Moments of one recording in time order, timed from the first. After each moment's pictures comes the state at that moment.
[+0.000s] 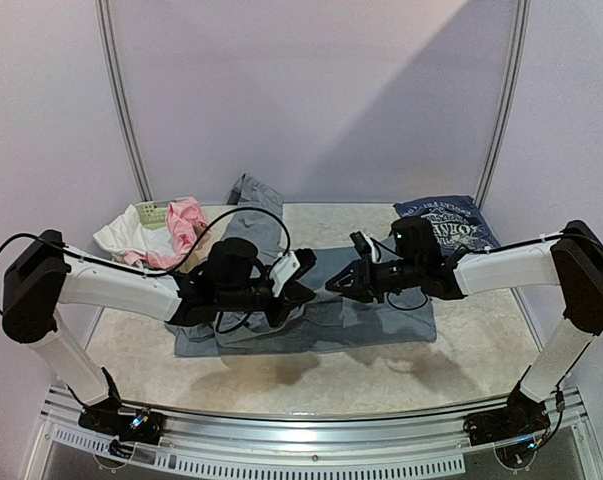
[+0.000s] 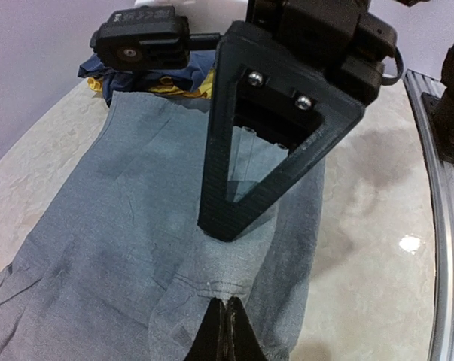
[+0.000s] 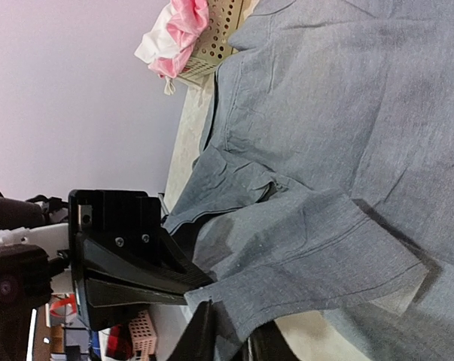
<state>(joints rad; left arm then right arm) -0.93 1.62 0.82 0.36 0.19 0.15 0.70 1.68 0.90 0.28 -0.66 0.94</state>
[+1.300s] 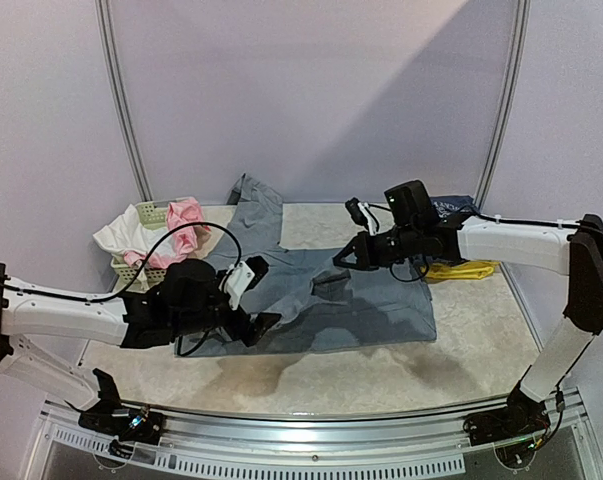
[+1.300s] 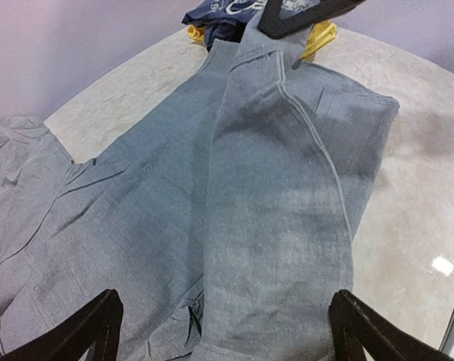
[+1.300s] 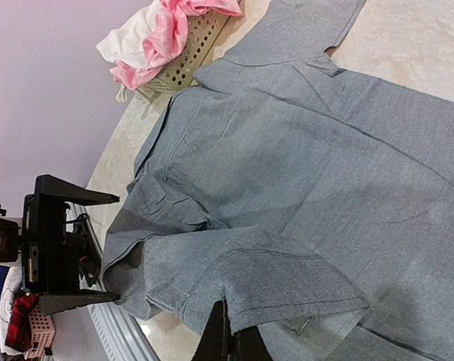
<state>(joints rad) -0.97 1.27 0.57 0.21 -0.15 0.03 0.67 1.67 1.19 -0.18 -0.48 0.47</state>
